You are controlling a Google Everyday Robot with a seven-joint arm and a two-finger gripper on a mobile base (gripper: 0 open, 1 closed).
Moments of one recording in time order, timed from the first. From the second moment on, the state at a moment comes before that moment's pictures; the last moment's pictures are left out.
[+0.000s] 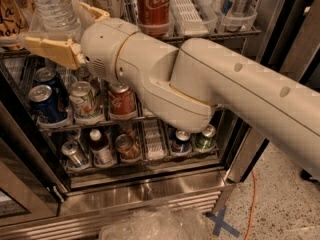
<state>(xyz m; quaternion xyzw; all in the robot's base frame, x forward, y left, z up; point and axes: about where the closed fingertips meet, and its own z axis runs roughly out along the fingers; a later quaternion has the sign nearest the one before) 0.505 0.162 1.067 -0.37 0.54 0.33 0.68</state>
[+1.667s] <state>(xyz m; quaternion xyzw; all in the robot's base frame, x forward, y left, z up) 0.521 0.166 1.072 -0.35 0.55 0.33 0.69</state>
